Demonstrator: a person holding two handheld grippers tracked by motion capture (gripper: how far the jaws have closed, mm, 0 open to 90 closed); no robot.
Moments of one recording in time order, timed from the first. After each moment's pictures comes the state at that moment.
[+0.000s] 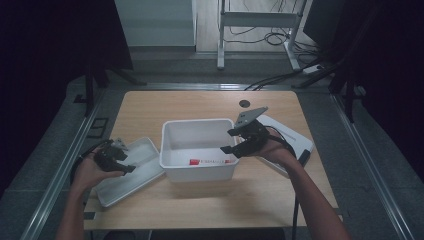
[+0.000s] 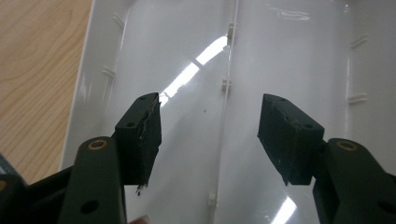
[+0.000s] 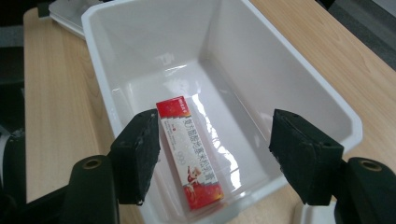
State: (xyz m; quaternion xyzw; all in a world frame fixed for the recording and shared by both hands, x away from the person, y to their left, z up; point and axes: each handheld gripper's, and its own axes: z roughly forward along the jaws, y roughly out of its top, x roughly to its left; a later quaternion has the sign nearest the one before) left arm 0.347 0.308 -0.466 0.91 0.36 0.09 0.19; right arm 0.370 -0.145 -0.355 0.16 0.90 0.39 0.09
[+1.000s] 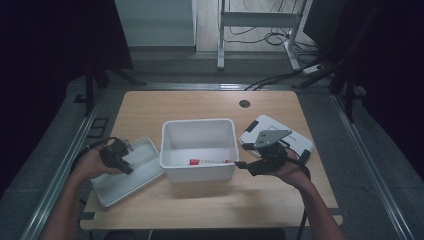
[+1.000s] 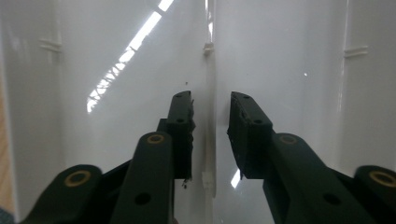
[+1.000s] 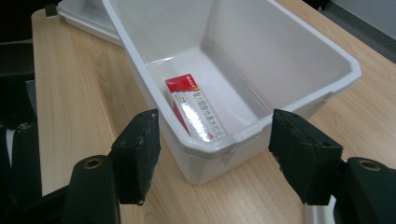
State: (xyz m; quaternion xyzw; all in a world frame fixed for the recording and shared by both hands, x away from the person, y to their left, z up) left arm 0.371 0.304 -0.476 0.94 0.32 -0.02 0.11; right arm 0.327 -0.189 -0.380 0.18 0.88 0.43 0.11
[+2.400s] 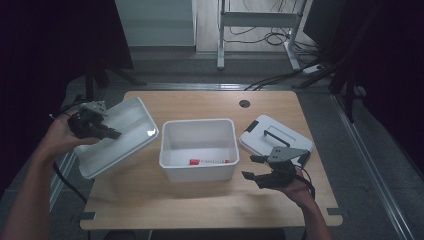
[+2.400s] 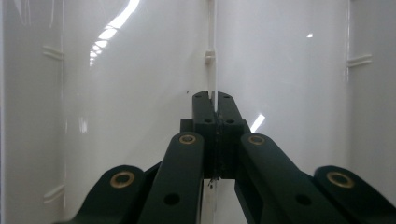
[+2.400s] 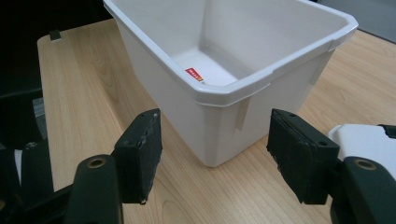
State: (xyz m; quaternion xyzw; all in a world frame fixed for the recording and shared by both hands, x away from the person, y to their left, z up) left arm 0.367 0.320 -0.322 0.93 0.27 0.08 0.25; right arm 0.300 -0.219 -0.417 0.23 0.84 0.48 0.11
